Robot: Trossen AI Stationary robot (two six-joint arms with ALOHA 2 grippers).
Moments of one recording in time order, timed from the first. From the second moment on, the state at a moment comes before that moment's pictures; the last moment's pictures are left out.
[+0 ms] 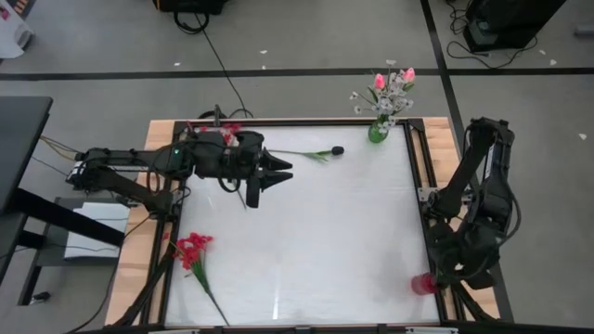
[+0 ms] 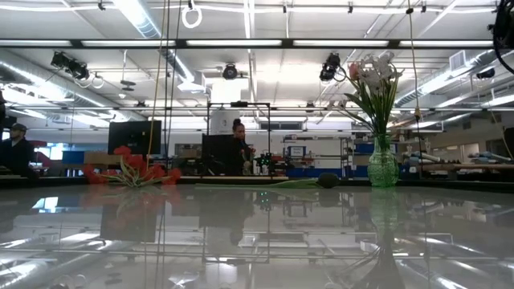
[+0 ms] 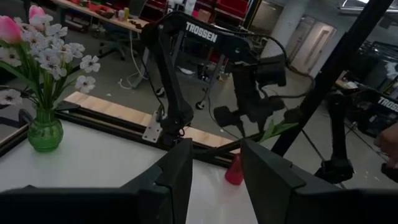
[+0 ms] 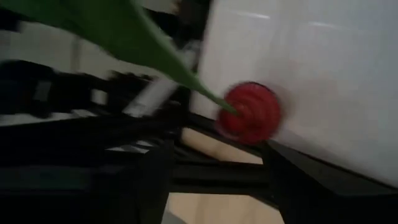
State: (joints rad) left arm -0.03 1.23 1.27 -0.12 -0.03 -0.35; right arm 1.19 0.91 0.90 -0.96 -0.14 1.04
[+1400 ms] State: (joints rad) left arm -0.02 1.23 1.27 -0.22 -0.03 -0.35; right arm 1.19 1.18 0.90 -0.92 0.07 0.98
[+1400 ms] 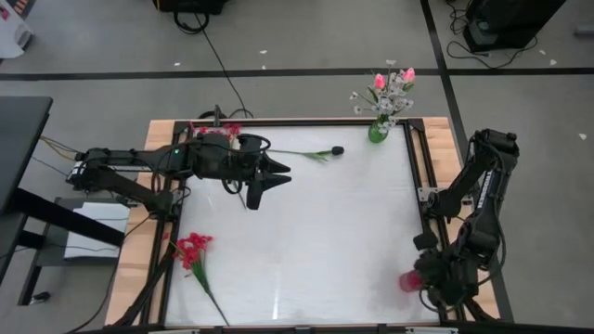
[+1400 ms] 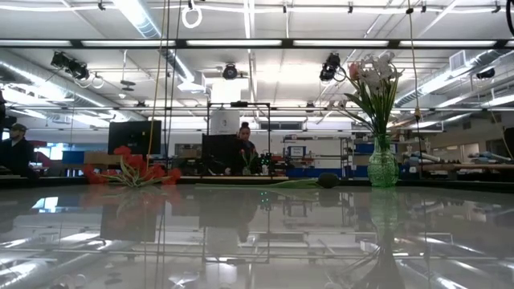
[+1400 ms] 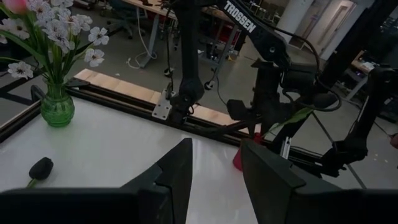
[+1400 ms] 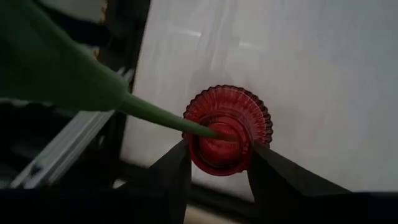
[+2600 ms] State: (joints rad) left arm -0.03 1.23 1.27 -0.29 -0.03 -0.33; right arm 0.76 1.12 0.90 -0.81 0.08 0.82
